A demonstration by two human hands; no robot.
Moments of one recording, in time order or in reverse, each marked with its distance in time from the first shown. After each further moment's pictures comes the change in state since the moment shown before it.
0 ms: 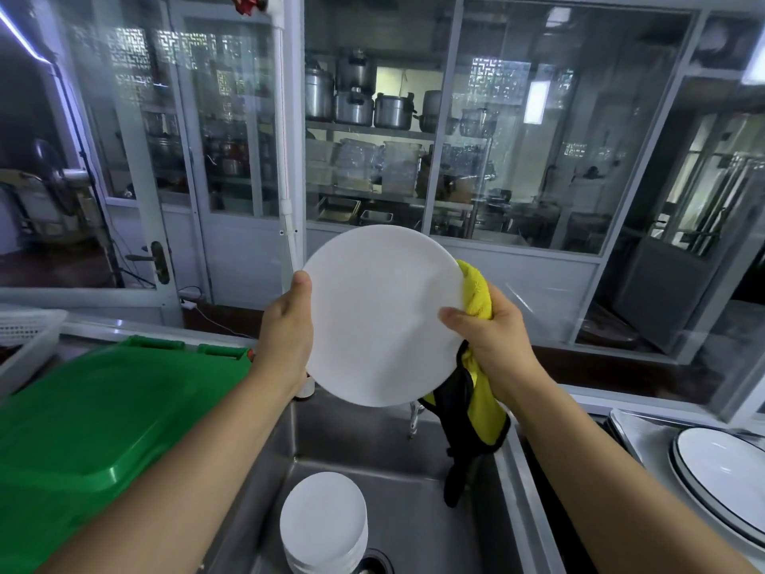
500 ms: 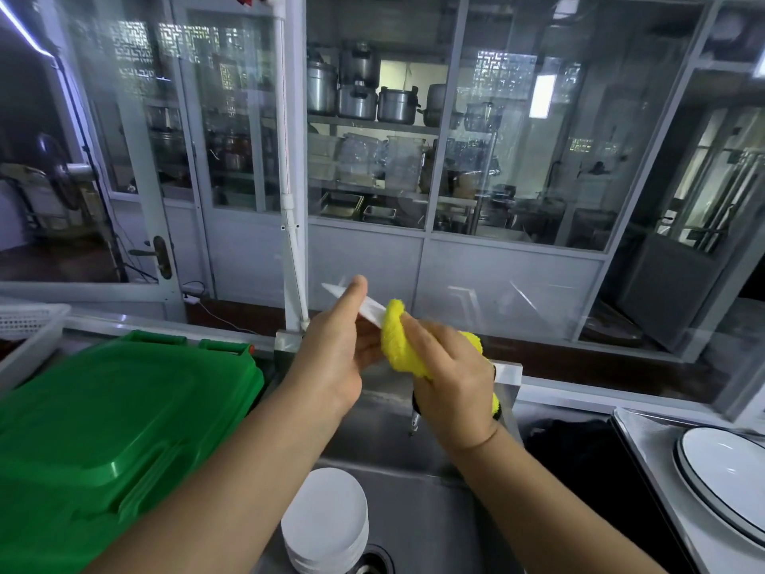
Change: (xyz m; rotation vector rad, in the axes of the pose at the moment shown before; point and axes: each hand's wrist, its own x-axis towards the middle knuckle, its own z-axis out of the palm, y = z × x) left_hand -0.026 0.005 0.038 -0.321 -0.178 -0.322; right_hand -0.019 0.067 0.027 -0.915 0.250 -0.980
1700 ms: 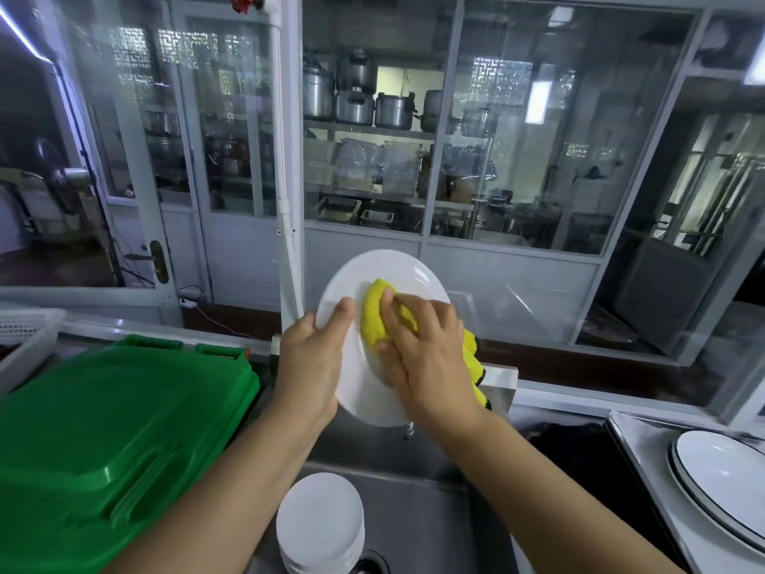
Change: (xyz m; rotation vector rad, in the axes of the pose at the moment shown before) left_hand -0.007 -0.012 -0.015 0.121 0.147 0.335; right_hand 0.025 -0.011 -0.007 -0.059 -0.303 -0.004
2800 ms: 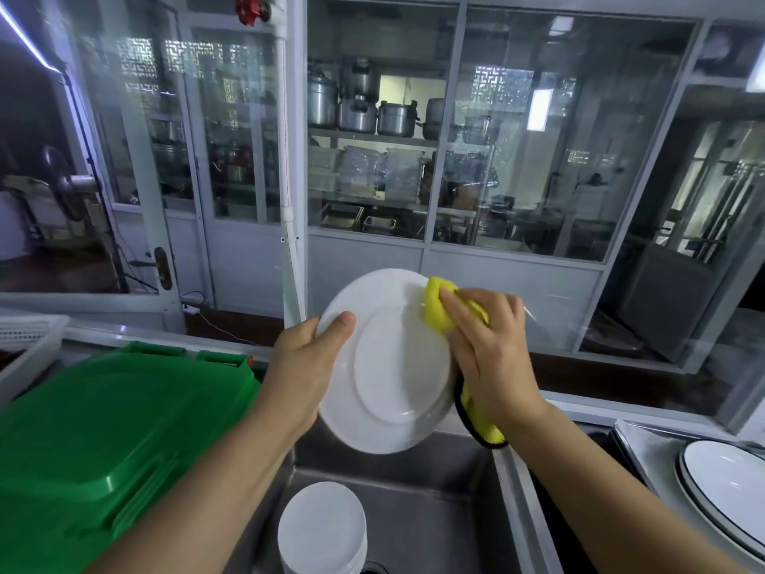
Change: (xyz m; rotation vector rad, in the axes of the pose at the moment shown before) left_hand 0.003 0.011 -0.019 0.168 -0.173 0.032; right_hand 0.001 0.057 -0.022 0.040 0.143 0.024
